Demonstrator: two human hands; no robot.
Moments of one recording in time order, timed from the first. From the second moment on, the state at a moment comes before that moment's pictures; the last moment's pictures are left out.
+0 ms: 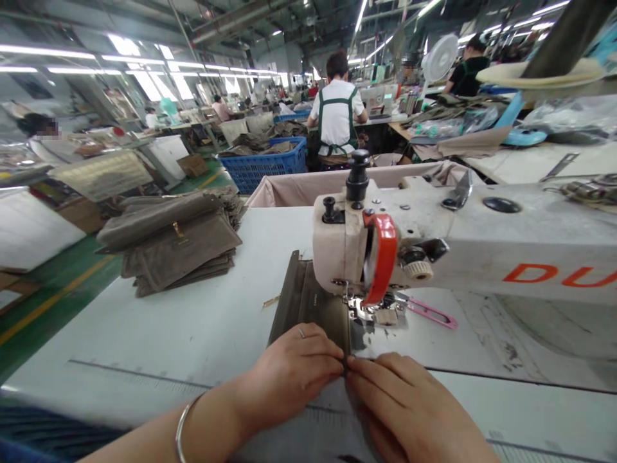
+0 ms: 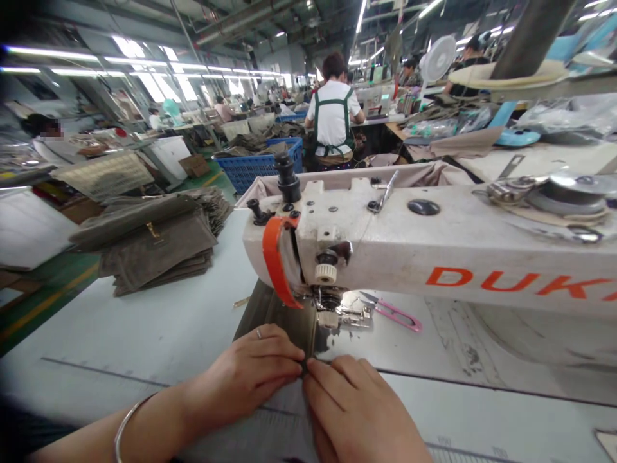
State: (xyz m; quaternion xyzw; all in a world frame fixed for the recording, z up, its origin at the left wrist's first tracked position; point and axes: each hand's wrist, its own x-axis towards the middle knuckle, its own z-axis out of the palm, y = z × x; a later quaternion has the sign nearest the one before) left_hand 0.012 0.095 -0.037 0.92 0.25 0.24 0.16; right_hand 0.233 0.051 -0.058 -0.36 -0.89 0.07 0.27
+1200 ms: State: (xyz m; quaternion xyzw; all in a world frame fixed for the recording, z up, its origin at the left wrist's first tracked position) left_hand 0.017 0.179 -0.062 0.91 0.32 0.25 0.07; right_hand 0.231 0.100 -0.062 -0.47 -0.86 0.08 0.17
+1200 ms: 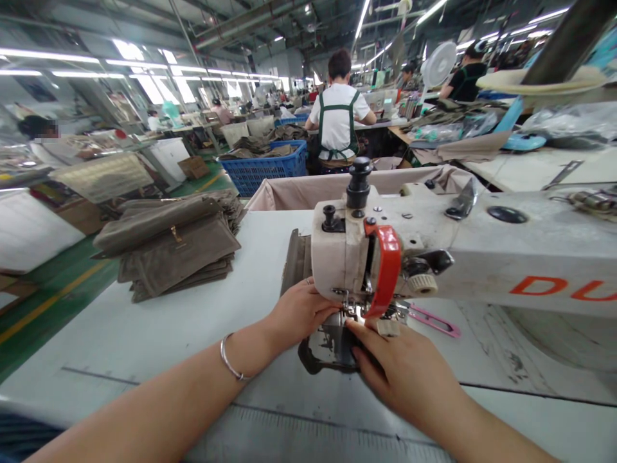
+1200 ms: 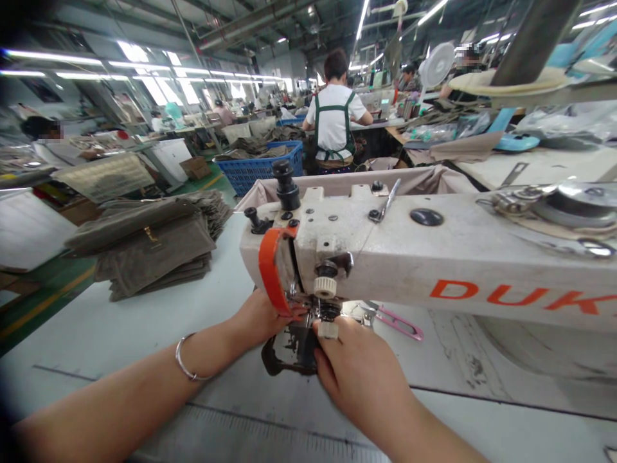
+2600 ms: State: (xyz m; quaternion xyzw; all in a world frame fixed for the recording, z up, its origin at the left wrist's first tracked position) left_hand 0.022 0.061 -0.033 0.93 0.33 0.16 0.08; right_hand 0.246 0.089 -0.046 -0.34 -0.89 0.17 0.24
